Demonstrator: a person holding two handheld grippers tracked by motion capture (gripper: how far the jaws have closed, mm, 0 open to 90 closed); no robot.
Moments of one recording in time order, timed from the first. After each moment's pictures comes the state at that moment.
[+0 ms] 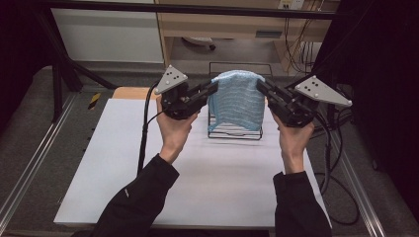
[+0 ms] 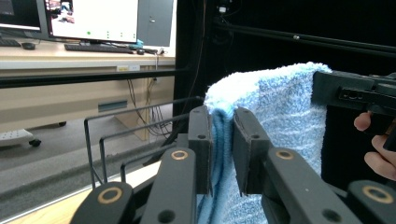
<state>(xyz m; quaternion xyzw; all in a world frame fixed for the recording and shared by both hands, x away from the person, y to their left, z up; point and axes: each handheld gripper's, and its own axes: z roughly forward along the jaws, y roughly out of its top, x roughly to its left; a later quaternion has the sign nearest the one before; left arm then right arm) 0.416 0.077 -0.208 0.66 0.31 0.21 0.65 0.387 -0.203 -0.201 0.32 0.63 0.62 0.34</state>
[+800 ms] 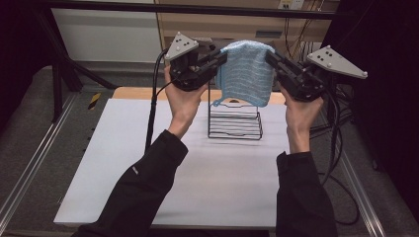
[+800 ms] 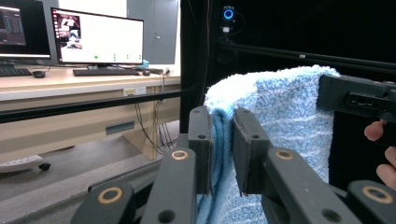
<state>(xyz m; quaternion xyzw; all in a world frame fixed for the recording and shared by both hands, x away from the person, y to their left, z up) 0.445 0.059 -0.157 0.65 0.29 0.24 0.66 0.411 -0.209 -0.154 0.32 0.60 0.63 0.37</state>
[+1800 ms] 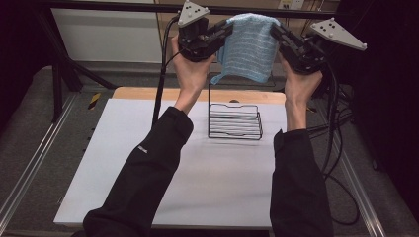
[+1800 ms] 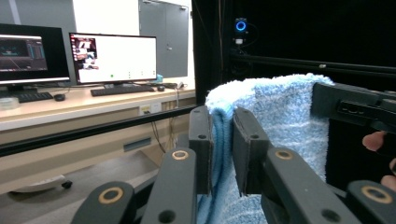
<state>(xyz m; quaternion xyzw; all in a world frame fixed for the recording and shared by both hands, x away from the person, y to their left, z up) 0.486 0.041 -0.118 0.64 0.29 0.29 0.65 0.459 -0.214 -0.130 0.33 0.57 0.64 0.40</state>
